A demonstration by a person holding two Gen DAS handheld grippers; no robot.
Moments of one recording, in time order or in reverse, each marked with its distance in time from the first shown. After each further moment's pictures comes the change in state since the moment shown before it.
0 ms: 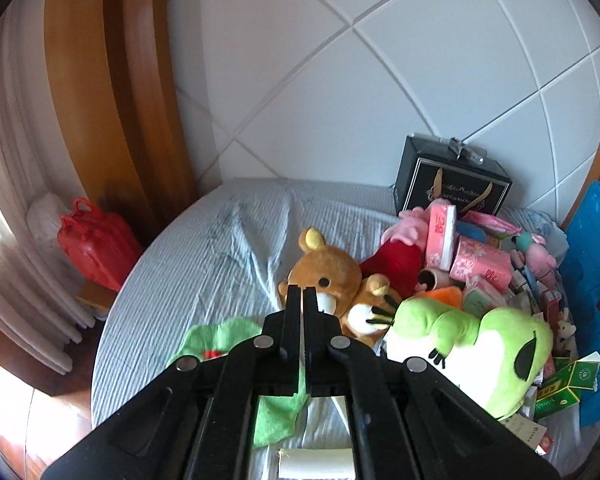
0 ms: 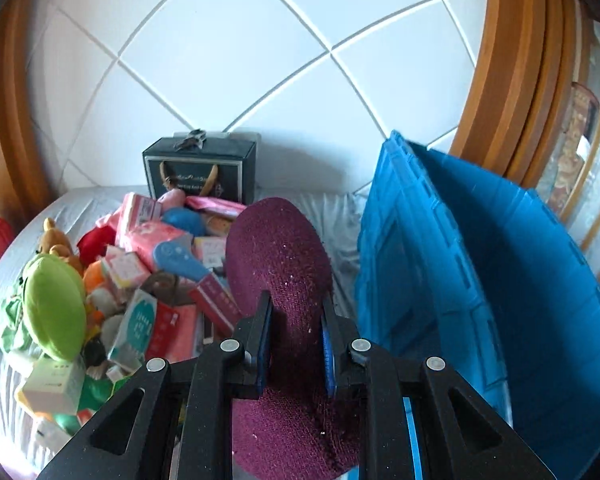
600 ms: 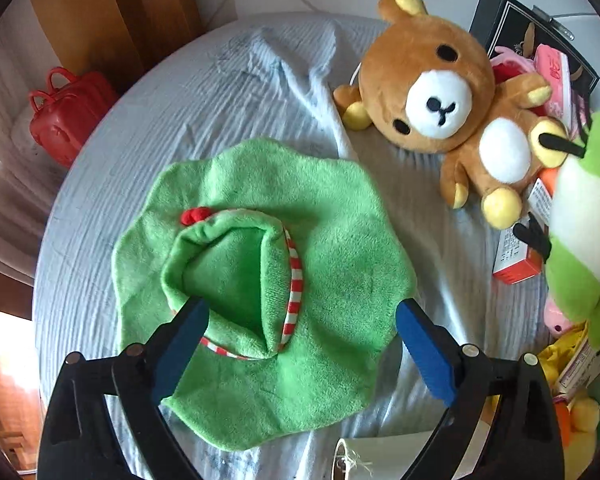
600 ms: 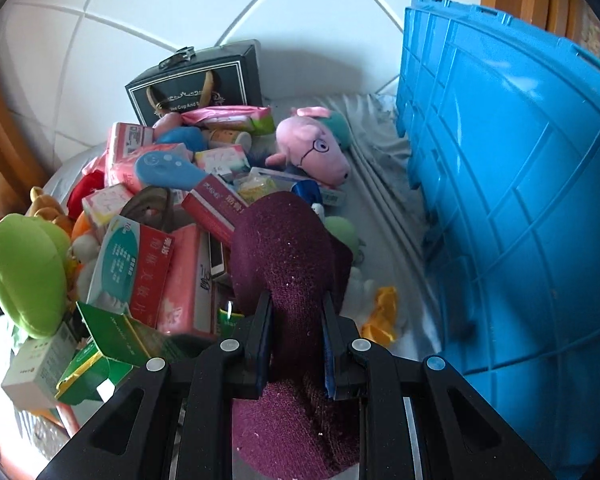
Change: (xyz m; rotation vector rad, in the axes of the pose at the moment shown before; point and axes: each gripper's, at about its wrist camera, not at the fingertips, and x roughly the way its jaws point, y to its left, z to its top) left arm 0.185 0.045 -0.122 -0.029 0.388 0.053; right arm 0.099 0.011 -0.069 0.152 0.238 0.092
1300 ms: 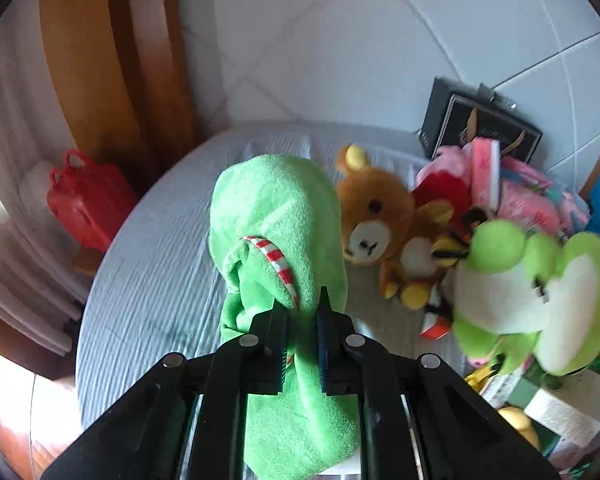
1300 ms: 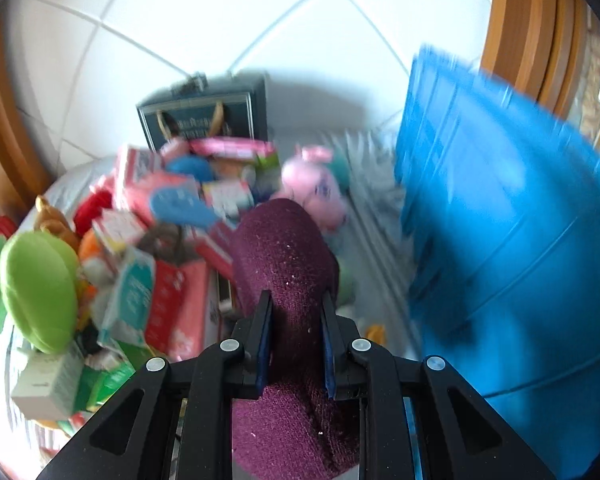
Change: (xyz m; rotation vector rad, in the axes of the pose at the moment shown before) left arm -0.156 -0.001 0.011 0.063 -0.347 -0.058; right arm -0.045 0.011 0.026 -0.072 -0.121 -0.033
